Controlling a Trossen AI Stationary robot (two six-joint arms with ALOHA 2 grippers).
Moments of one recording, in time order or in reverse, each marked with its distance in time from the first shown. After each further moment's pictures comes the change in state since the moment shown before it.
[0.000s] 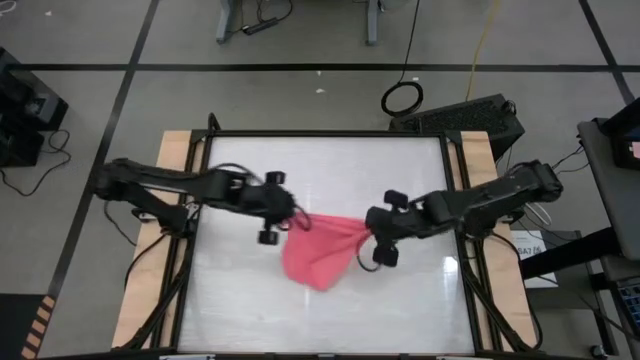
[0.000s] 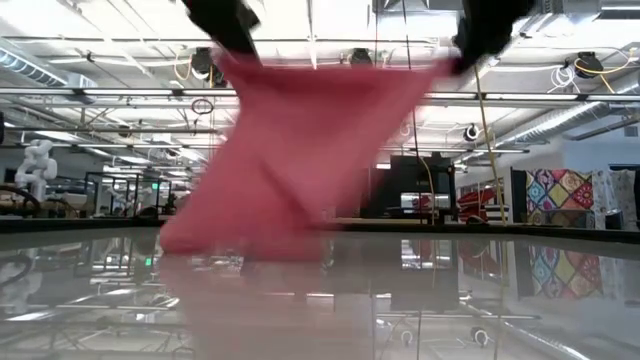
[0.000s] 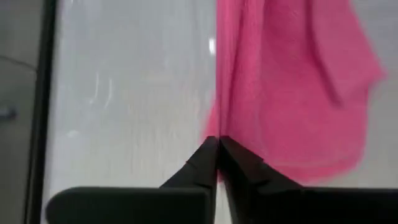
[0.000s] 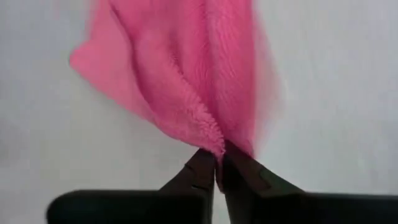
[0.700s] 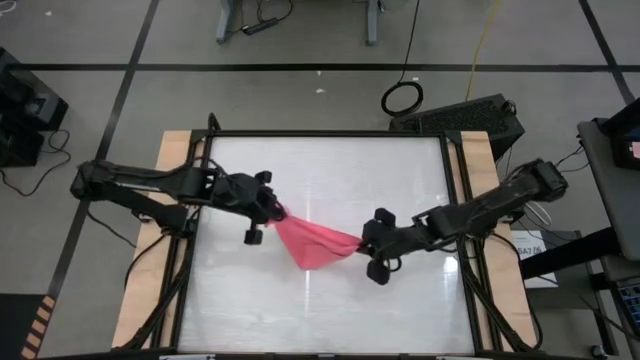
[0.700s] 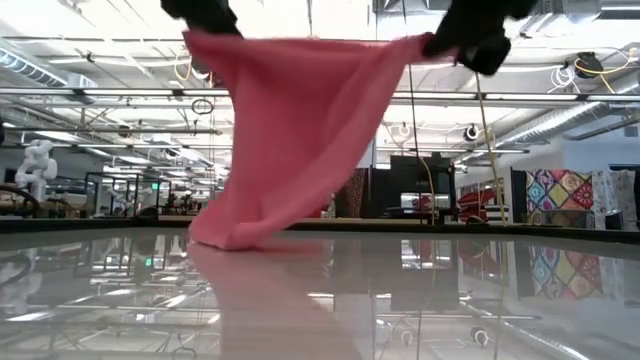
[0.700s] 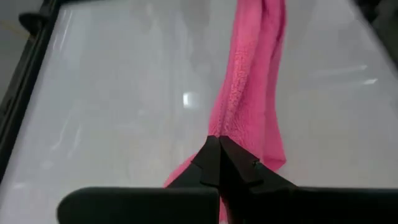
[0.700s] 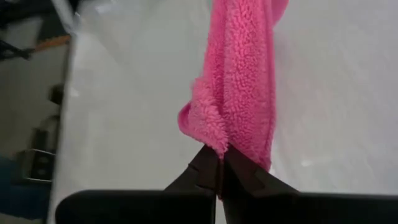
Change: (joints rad) left arm 0.000 -0.285 -0.222 0.222 0.154 -0.043; right arm 0.108 -0.077 -0.233 0.595 0.021 0.065
